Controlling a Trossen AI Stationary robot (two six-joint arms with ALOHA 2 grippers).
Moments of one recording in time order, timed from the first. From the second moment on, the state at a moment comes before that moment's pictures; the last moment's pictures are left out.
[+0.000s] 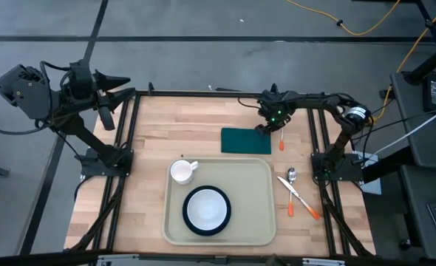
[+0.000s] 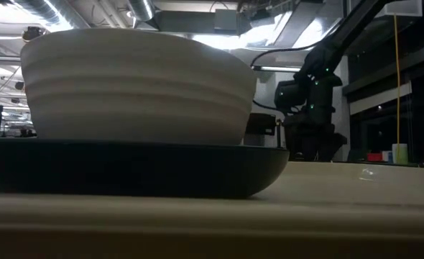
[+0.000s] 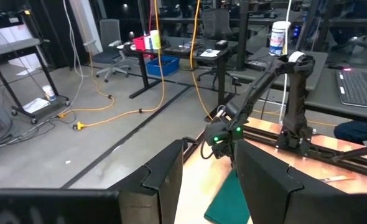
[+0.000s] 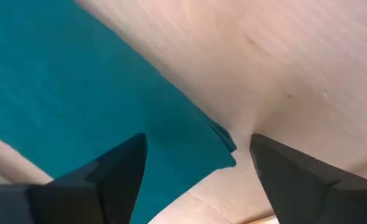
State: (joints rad) left arm -0.61 1.29 2.35 -1.57 -1.14 -0.46; right arm -0.69 1.76 0.97 -0.73 -0.23 0.26
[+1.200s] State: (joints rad) left arm -0.61 1.29 2.35 -1.57 -1.14 -0.43; right arm -0.67 1.72 1.04 -0.79 -0.34 0.20
